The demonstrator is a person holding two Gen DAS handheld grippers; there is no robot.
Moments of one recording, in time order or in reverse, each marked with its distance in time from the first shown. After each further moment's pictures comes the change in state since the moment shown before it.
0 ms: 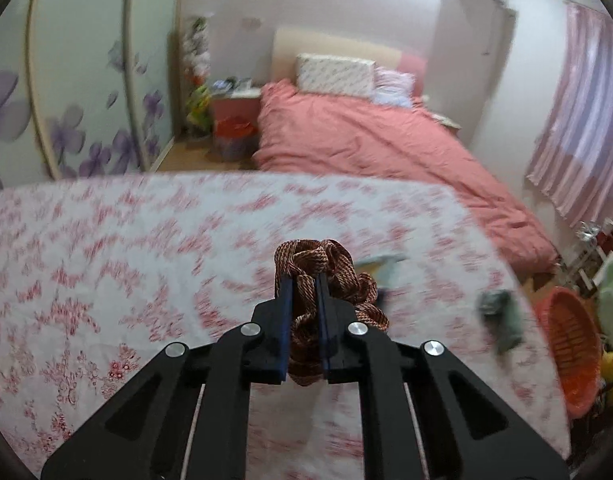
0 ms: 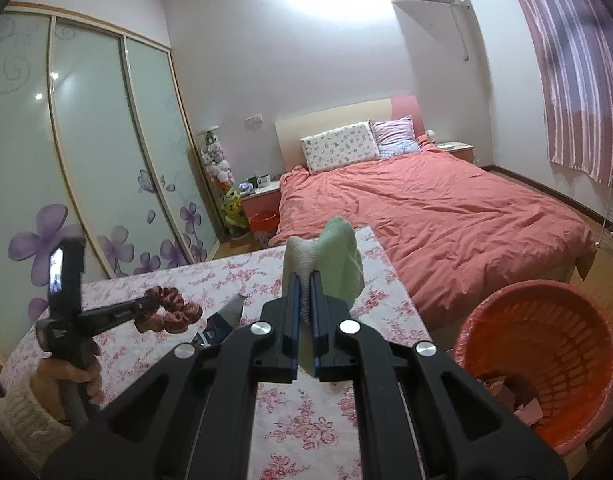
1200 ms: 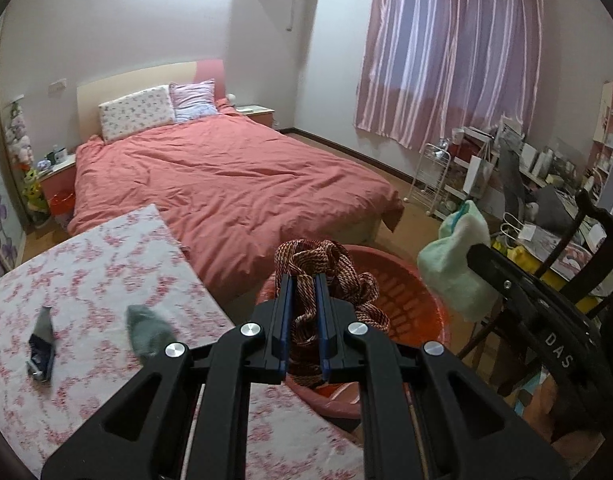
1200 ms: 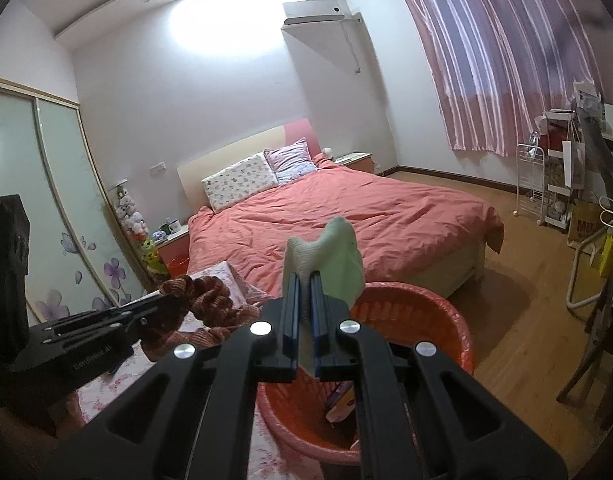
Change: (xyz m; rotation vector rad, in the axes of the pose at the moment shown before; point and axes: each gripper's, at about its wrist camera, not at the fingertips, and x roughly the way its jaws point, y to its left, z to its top) left arm -0.046 -0.306 -0.049 0.399 -0.015 -0.480; right arm -0.105 -0.190 -0.006 0.194 -0.100 -0.290
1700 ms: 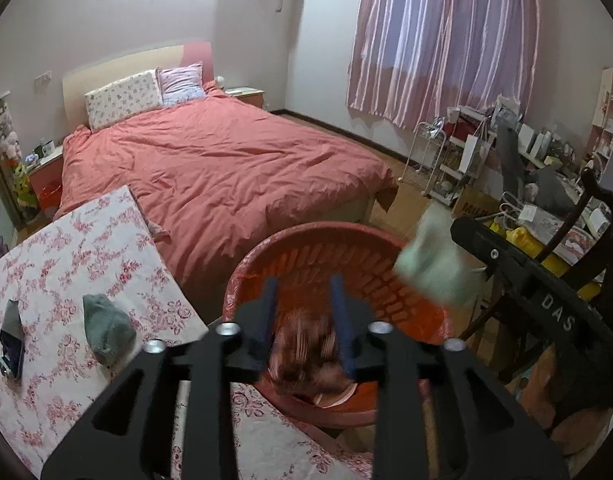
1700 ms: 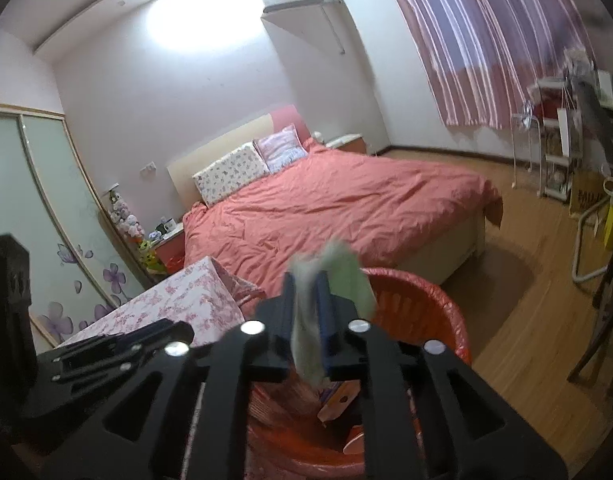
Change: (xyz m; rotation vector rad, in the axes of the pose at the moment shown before) left arm 0.041 -0.022 -0.015 0.016 0.070 -0.005; right arm 0.045 -0.048 -0.012 0.092 0.078 -0.007
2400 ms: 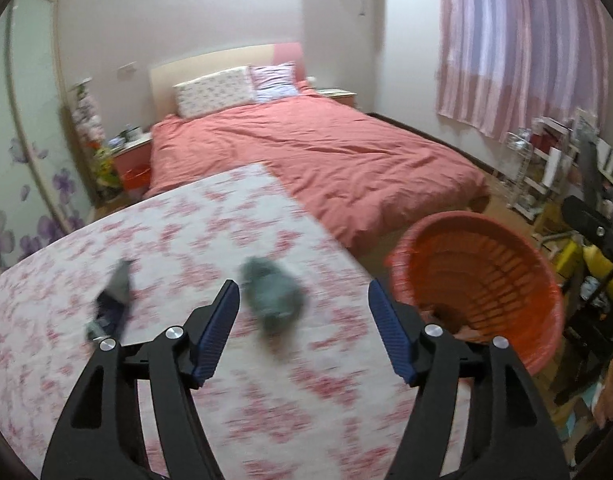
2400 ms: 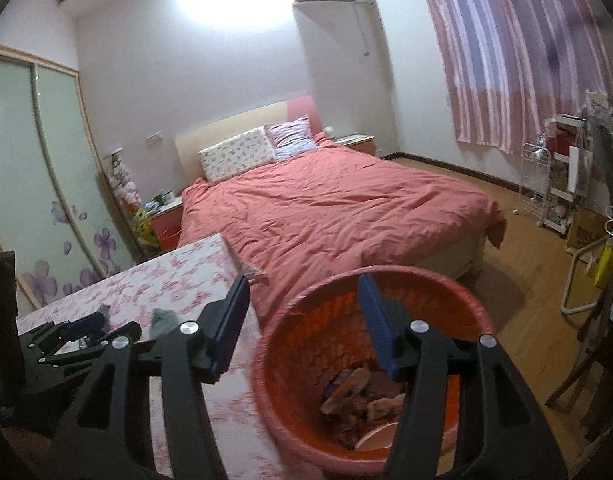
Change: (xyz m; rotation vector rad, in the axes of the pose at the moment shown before) left arm -0.051 0.109 -0.037 -0.099 -0.016 0.320; right arm 0.010 0.092 -0.020 -0.182 0.024 -0.002
